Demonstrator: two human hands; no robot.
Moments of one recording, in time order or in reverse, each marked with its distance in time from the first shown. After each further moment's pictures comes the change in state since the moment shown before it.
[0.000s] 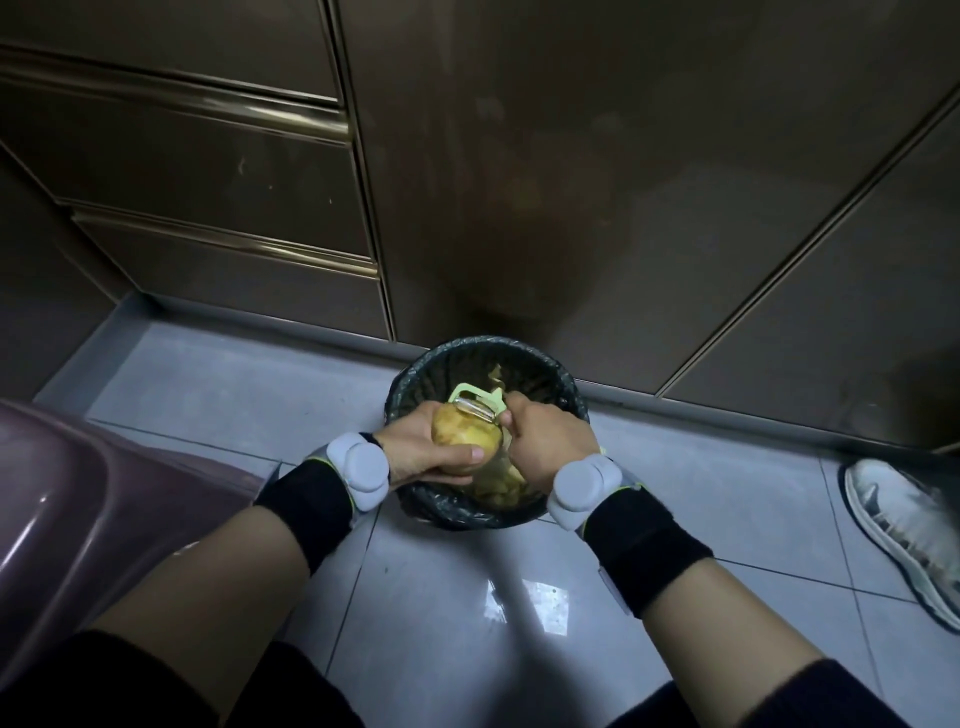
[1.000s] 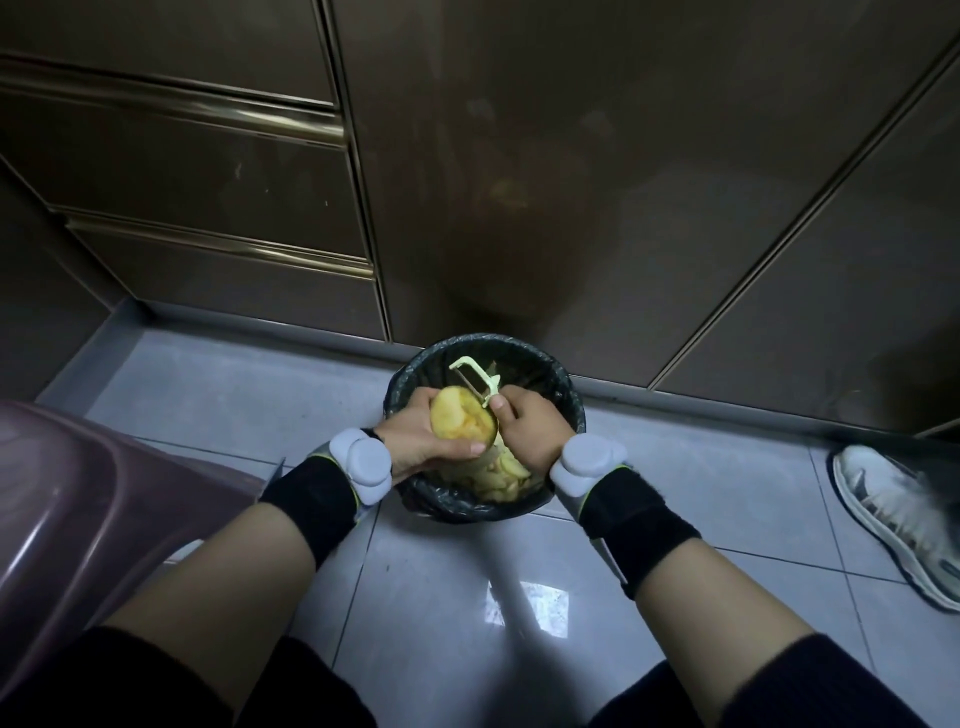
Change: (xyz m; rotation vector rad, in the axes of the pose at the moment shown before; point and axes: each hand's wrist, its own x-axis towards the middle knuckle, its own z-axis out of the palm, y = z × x) left_hand -0.005 0.002 0.000 0.160 0.100 0.085; right_hand 0.005 -0.003 0.010 0.477 -0.008 0.014
